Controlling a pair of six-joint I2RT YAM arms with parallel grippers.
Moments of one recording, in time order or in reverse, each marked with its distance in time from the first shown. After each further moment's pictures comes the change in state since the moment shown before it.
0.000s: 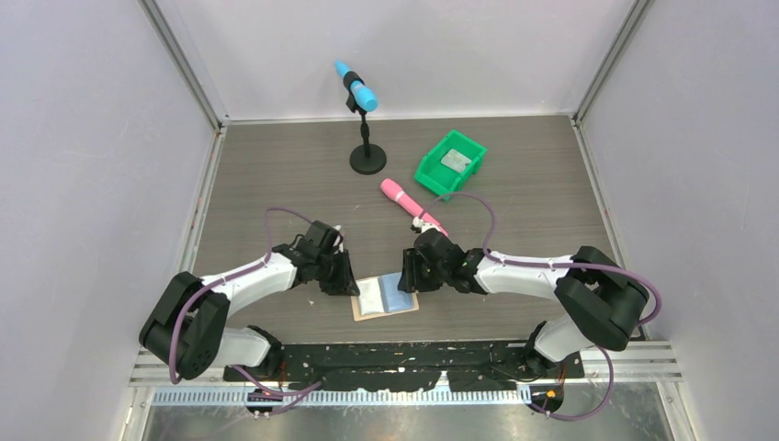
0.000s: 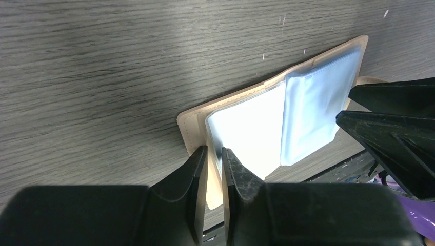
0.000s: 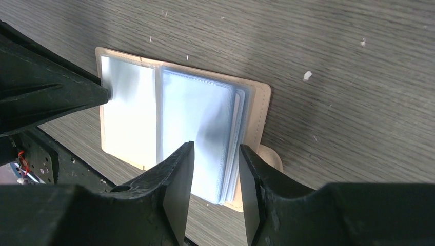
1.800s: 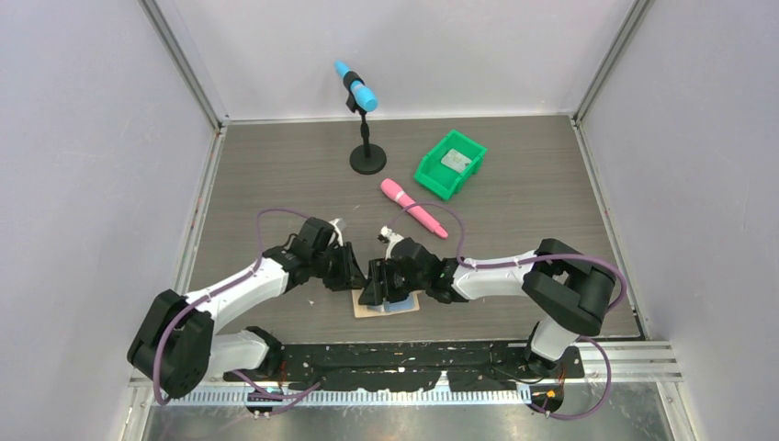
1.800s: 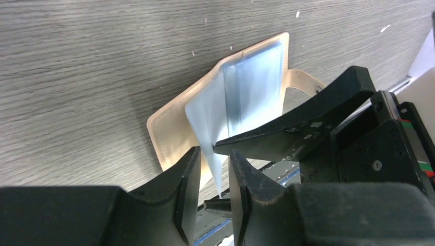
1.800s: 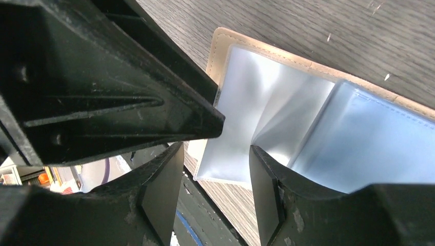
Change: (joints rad) left arm 0.000 -0.121 -0.006 0.045 0.093 -0.082; right arm 0.138 0.157 0.059 0.299 -0.175 0.110
